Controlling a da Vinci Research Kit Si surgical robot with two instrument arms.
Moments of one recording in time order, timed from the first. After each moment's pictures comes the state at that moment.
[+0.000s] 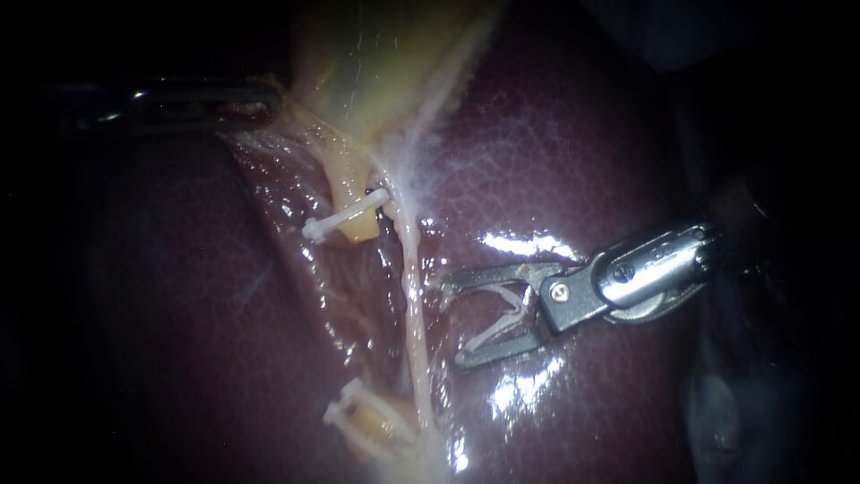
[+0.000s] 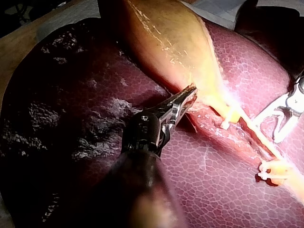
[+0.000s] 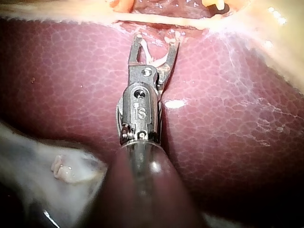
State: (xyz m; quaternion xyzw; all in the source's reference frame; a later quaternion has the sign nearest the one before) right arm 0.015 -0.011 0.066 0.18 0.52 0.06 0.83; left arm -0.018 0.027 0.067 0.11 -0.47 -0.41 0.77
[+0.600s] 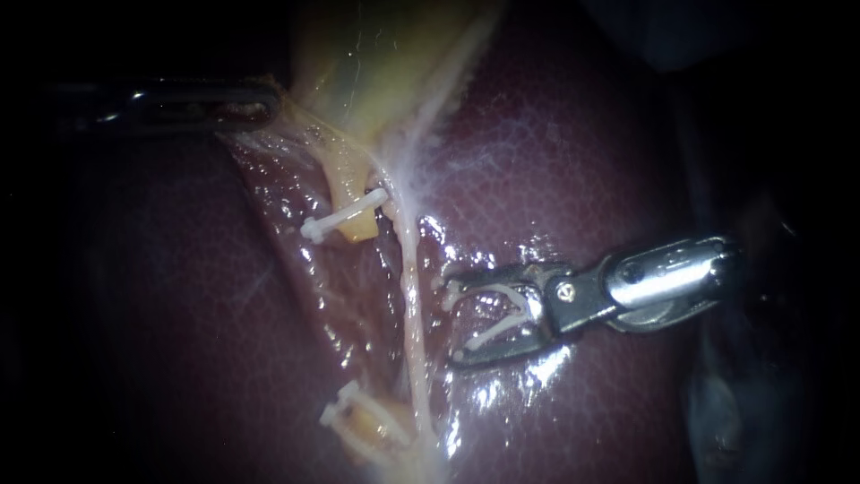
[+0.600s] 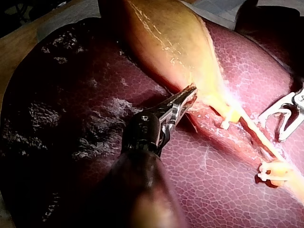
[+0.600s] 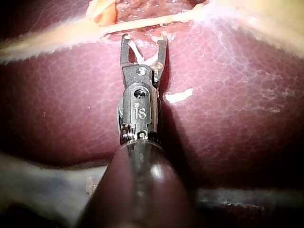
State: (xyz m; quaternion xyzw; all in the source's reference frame) right arm 0.015 -0.011 0.062 0.27 0.50 0.14 0.81; left arm -0.018 0.027 0.067 0.11 -0.47 -0.41 0.77
